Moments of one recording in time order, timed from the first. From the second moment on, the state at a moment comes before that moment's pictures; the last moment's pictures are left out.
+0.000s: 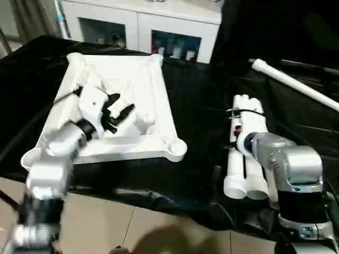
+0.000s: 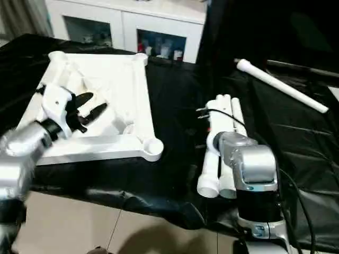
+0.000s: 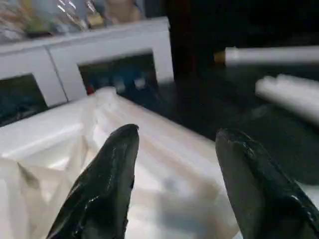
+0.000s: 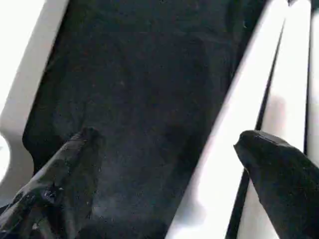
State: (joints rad) left arm -0.34 0.31 0.08 -0.03 -0.15 0.28 -0.50; right arm -0.52 -0.15 -0.13 -0.10 0.08 1.25 0.16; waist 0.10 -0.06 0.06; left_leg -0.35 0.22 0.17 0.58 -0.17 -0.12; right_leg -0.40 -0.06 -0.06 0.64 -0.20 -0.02
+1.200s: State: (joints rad) left arm -0.08 0.29 -0.15 -0.44 -0.08 0.50 -0.41; right arm -0.59 -0.10 -0.17 0.26 0.12 1.26 0.16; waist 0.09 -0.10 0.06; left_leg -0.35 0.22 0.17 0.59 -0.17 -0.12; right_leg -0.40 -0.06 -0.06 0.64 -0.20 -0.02
